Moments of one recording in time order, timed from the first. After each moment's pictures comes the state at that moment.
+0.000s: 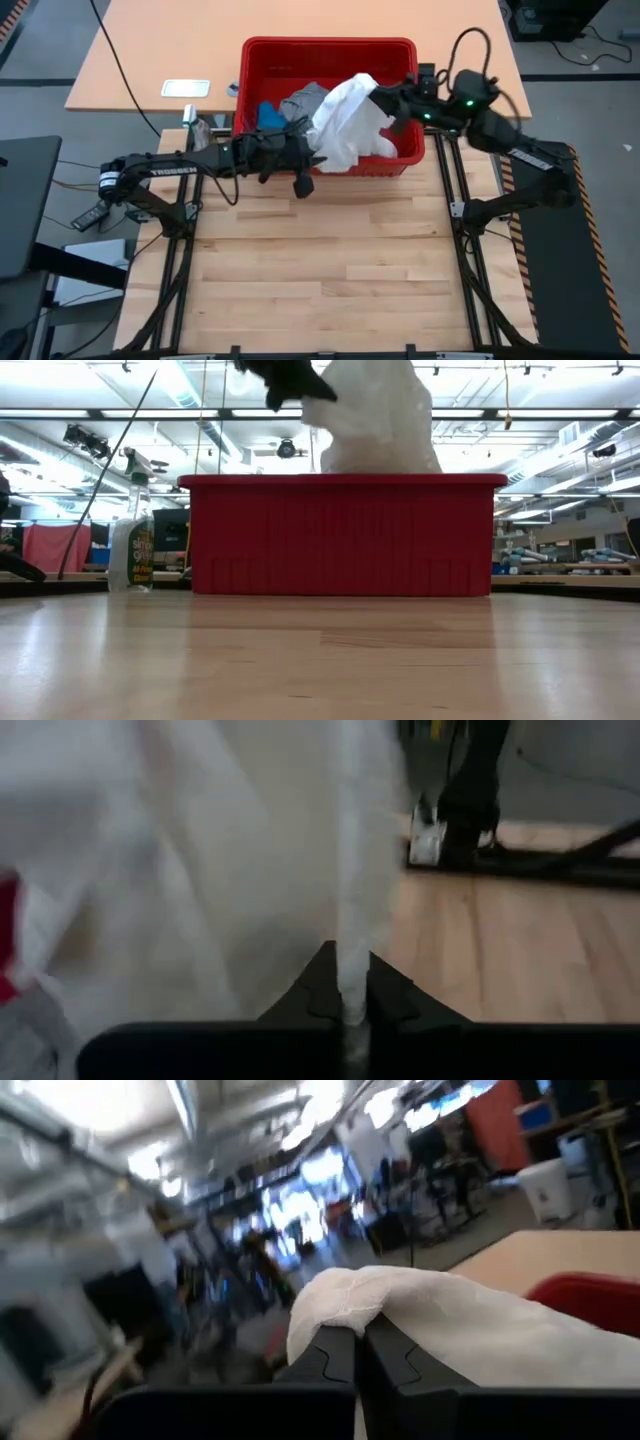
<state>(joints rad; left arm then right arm) 0.17 1.43 1.30 -0.22 -0.11 0.06 -0.35 1.23 1.52 -0.17 -0.03 0.43</state>
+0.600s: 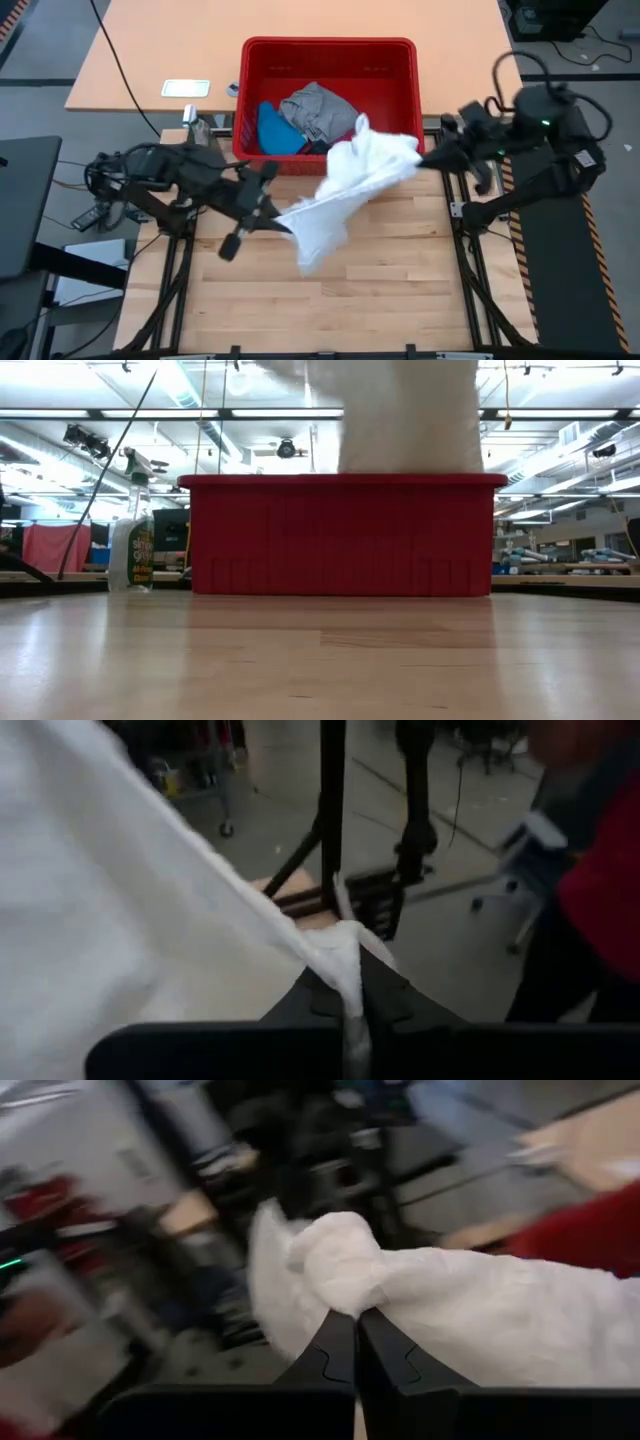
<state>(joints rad) -0.28 1.43 1.95 -0.80 0.09 0.03 0.04 1.16 1.91 -0.94 -0.16 0.44</state>
